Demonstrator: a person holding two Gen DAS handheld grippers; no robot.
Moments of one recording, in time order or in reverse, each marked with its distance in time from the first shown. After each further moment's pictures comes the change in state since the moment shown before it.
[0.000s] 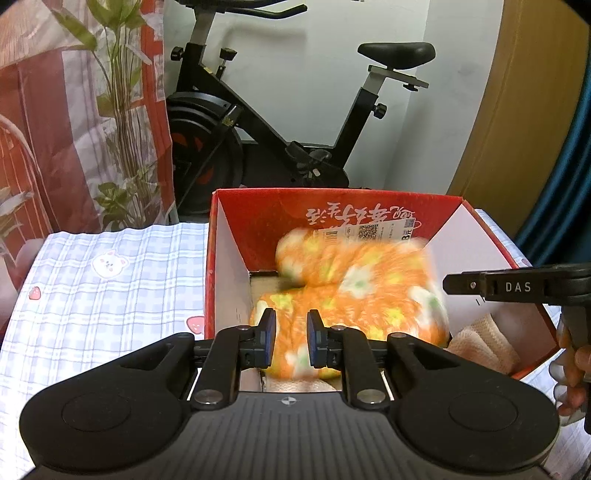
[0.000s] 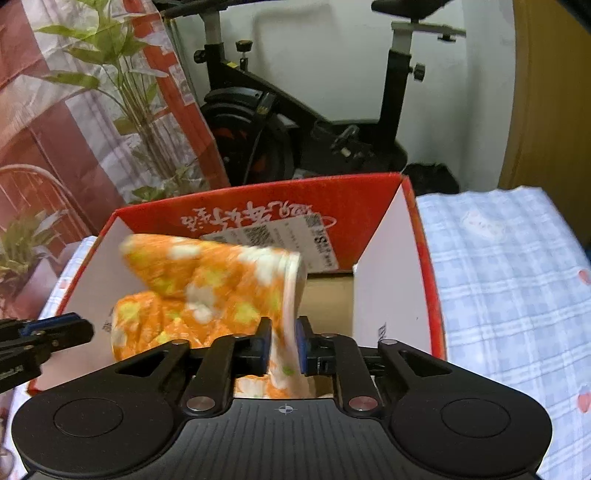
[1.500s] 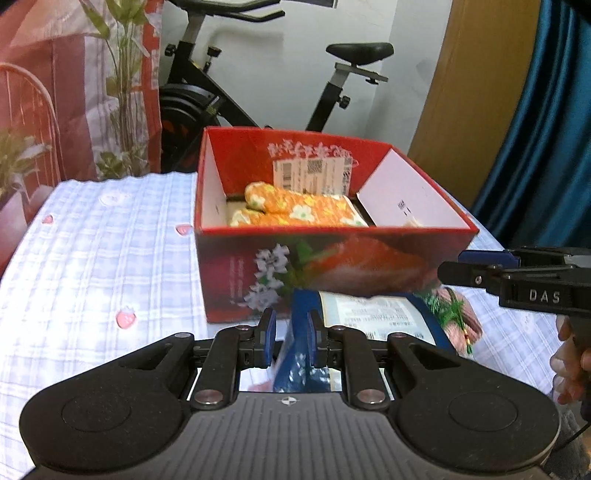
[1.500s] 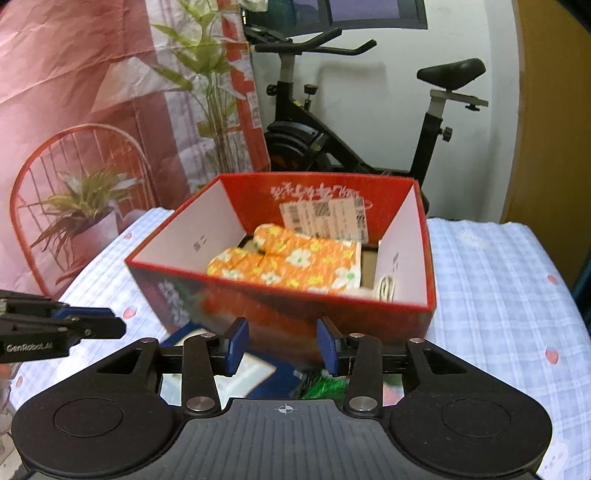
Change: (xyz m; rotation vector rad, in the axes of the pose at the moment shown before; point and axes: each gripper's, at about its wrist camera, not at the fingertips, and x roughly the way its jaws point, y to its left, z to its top) left arm -0.089 -0.014 -0.121 -0.005 -0.017 -0.087; right arm -0.130 0.034 -0.131 -0.188 -0.152 0.070
